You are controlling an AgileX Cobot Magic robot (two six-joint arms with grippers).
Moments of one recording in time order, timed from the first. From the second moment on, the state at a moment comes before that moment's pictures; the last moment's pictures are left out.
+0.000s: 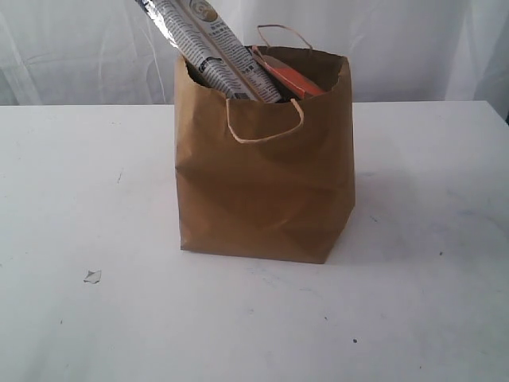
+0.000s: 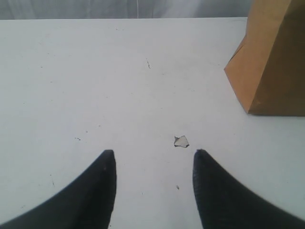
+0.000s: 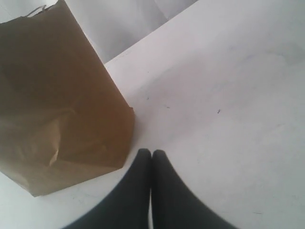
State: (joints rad) left arm -0.15 0.00 0.02 -0.23 0.34 0.16; right arm 0.27 0.01 0.00 -0.30 0.36 0.97
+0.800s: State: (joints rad) left arm -0.15 0.00 0.02 -0.23 0.34 0.16; right arm 0.27 0.01 0.00 -0.13 0.30 0.05
